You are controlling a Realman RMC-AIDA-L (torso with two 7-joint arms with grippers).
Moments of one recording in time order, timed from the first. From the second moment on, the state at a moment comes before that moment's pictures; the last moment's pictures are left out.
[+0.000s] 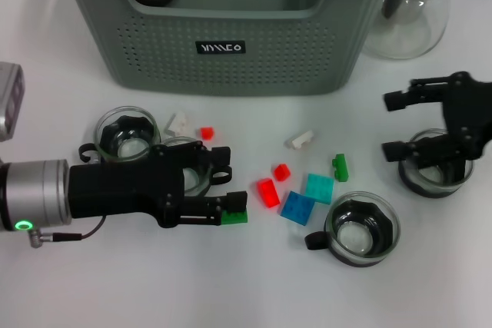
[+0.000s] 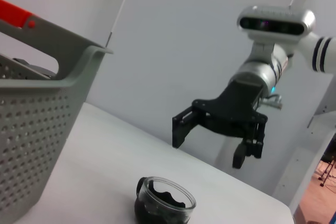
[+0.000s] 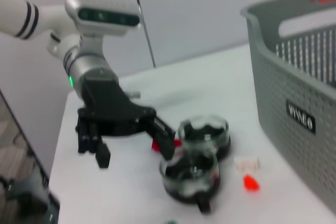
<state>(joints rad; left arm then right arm) -0.47 -2.13 0.47 0.48 2.20 1.78 -1.23 0.61 1.98 -0.70 -0.81 -2.20 -1.83 1.47</state>
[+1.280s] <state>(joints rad) -0.48 -2.15 0.46 0.46 2.20 1.73 -1.23 0.67 2.10 -0.94 -1.13 -2.71 -1.81 1.77</state>
